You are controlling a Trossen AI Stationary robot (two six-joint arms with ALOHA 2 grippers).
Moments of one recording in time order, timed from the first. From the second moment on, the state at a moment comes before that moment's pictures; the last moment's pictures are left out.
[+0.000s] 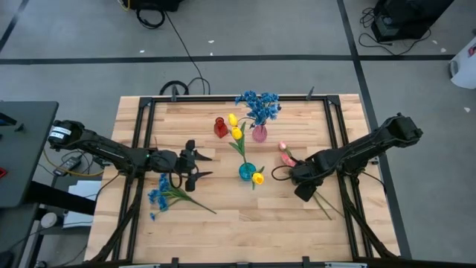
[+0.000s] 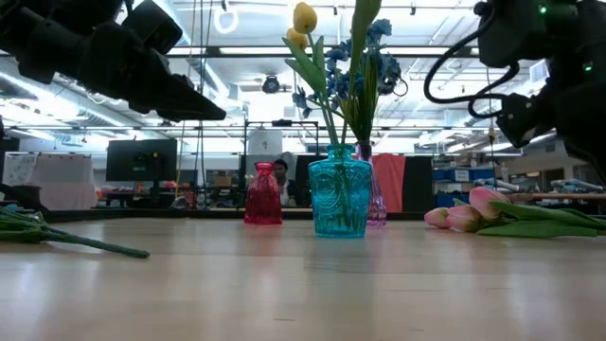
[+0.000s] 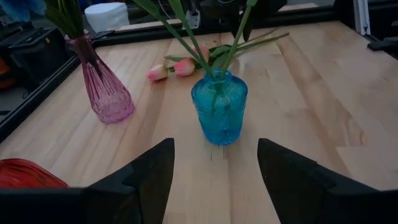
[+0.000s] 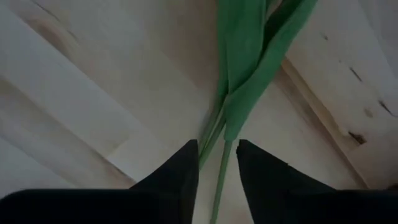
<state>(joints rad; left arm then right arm) -0.19 1.07 0.33 0.41 -0.26 0.02 0.28 1.36 0.71 -0.95 -0.18 1.02</state>
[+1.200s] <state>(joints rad) -0.19 1.04 0.33 0.39 -0.25 0.02 0.26 1.17 0.61 -0.94 -0.02 1.17</state>
